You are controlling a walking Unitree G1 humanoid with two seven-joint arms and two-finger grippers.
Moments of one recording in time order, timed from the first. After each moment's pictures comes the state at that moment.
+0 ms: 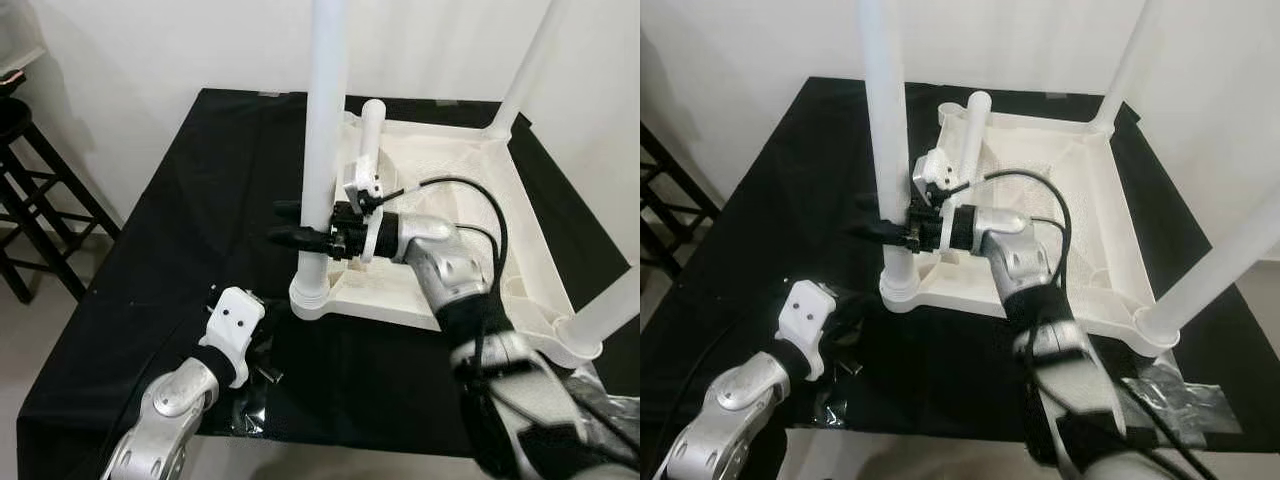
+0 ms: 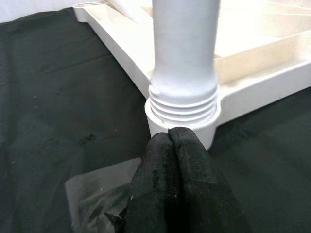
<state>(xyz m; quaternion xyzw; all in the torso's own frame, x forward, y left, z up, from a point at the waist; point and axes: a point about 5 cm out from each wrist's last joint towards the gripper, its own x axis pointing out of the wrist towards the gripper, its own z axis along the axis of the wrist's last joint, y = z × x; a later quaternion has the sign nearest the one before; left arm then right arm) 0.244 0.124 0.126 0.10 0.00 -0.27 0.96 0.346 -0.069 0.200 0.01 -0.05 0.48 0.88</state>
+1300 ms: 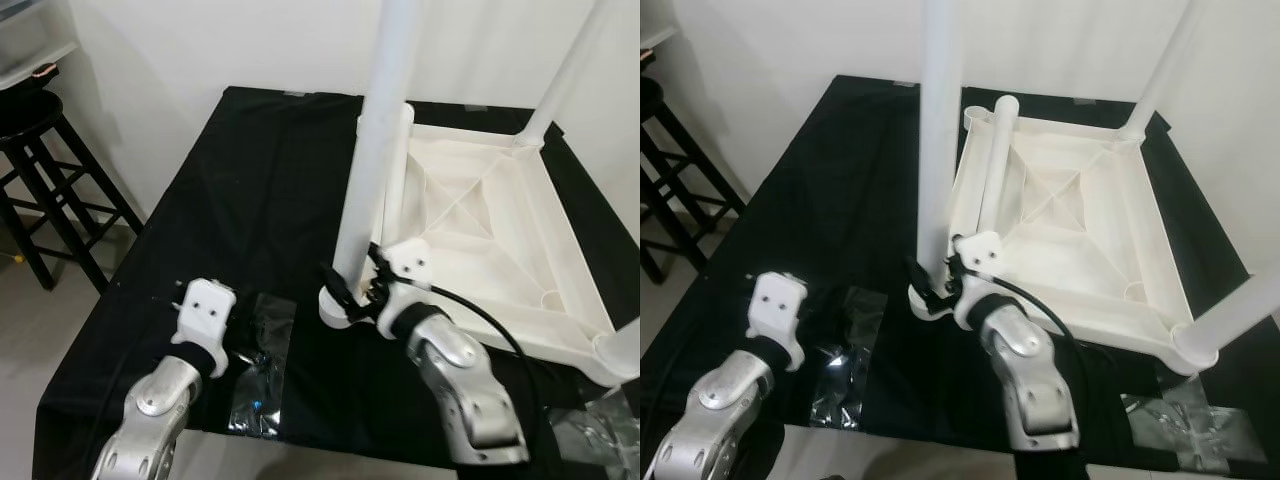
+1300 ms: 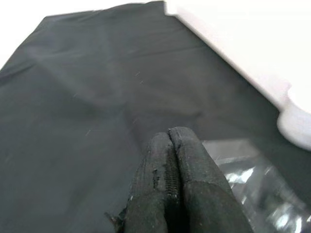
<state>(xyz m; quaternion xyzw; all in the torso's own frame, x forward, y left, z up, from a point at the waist) 0.244 0.159 0.127 0.07 0.00 -0.12 0.99 0.261 -0.128 0.145 -0.03 0.02 0.23 0.97</state>
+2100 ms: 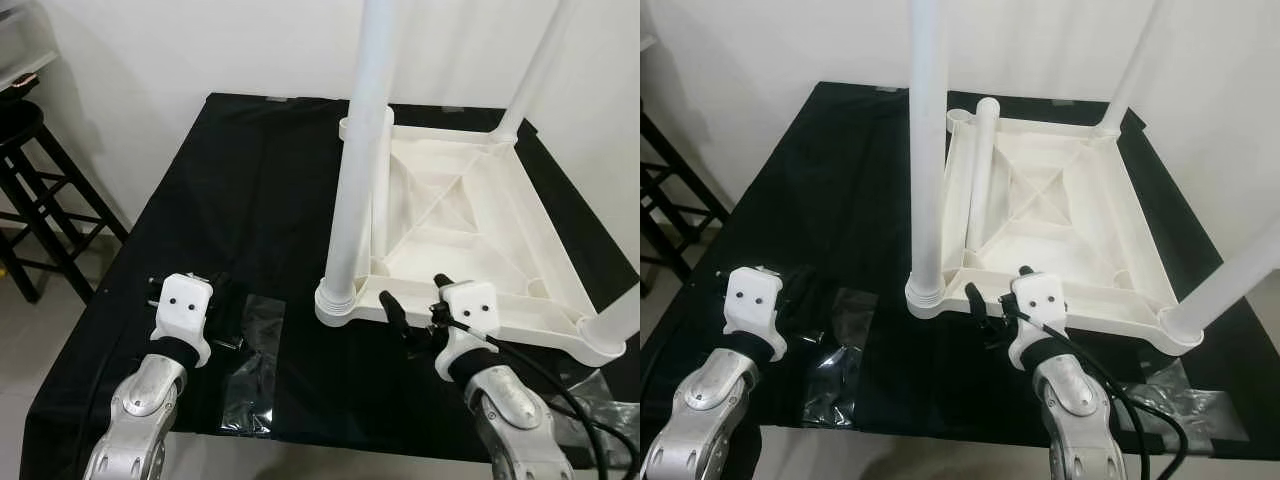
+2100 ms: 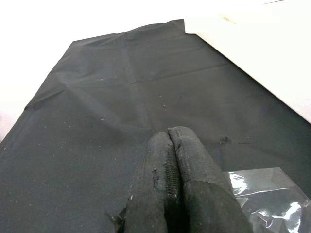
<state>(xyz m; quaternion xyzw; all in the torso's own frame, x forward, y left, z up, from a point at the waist) 0.252 0.170 0.136 0.09 -0.04 -0.07 0.99 0.239 -0.169 0.134 -0.06 0.03 0.09 0.99</state>
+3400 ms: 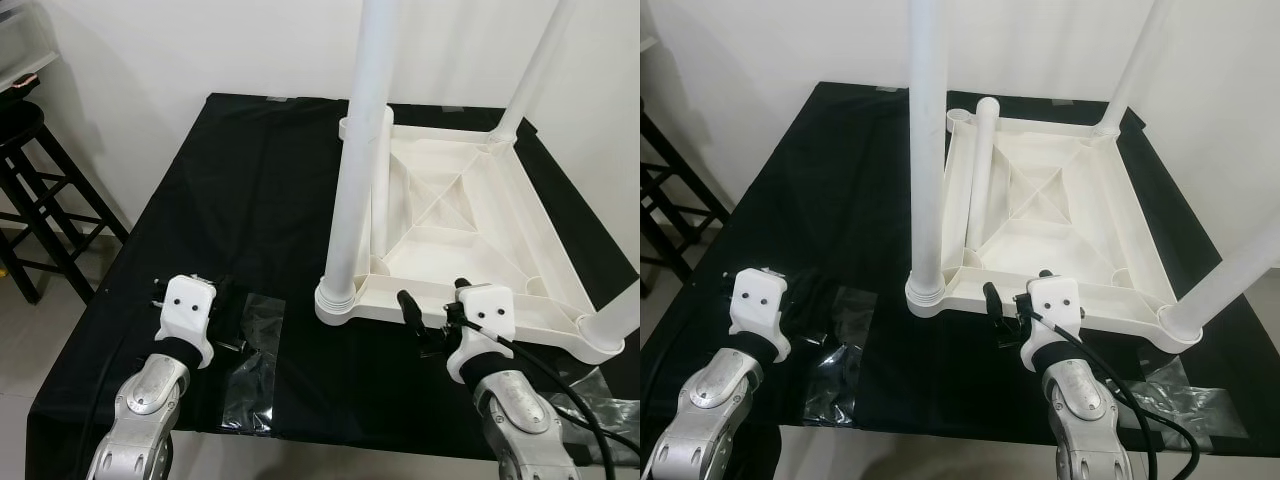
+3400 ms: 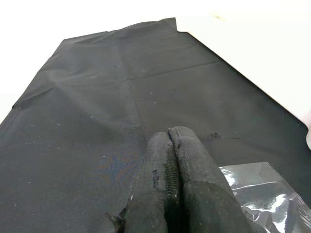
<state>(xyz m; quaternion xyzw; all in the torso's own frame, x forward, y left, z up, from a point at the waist) 0.254 0.167 0.131 0.09 -0.04 -0.08 0.99 0.238 -0.178 0.133 -0.06 0.03 0.05 1.00</state>
